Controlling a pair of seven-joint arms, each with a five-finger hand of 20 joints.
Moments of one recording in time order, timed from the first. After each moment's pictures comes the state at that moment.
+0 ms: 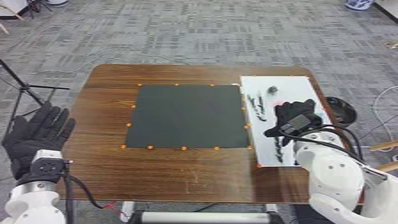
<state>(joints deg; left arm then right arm) 129.4 -62.9 -102.8 -123.6 12.7 16.7 25.3 -80.6 -28.6 48.4 -127.0 -134.8 -19.0 49.5</state>
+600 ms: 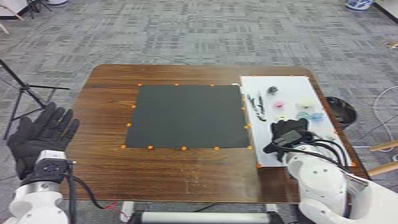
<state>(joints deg) 129.2 -62.8 -101.7 -123.6 12.7 16.7 25.2 -81.2 -31.5 44.1 -121.9 -132.8 -20.3 51.2</state>
